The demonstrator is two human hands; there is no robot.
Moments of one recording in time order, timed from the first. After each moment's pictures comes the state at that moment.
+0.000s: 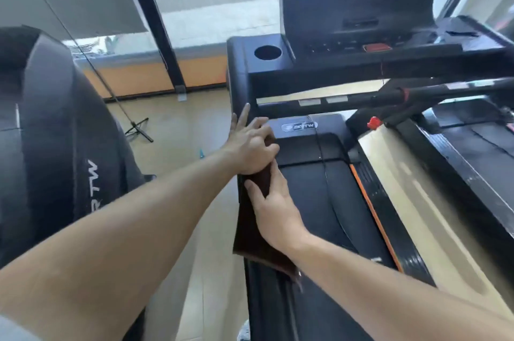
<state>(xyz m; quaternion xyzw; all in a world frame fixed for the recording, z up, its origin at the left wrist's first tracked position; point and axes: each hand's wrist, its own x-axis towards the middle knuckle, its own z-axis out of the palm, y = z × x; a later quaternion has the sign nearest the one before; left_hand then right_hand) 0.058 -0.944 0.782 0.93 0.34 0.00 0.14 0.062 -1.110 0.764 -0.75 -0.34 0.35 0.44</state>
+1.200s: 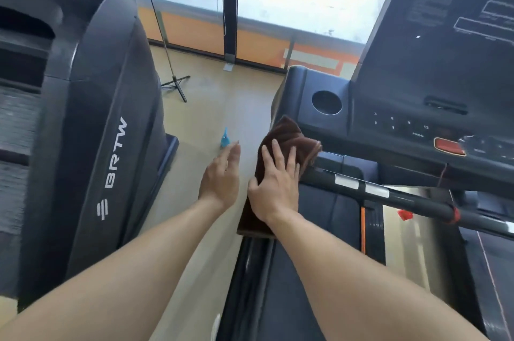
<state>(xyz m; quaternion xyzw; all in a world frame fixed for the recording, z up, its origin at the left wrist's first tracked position) 0.019 -0.887 0.797 0.60 0.59 0.30 0.45 0.137 -0.929 0.791 -0.79 -0.56 0.18 0.16</state>
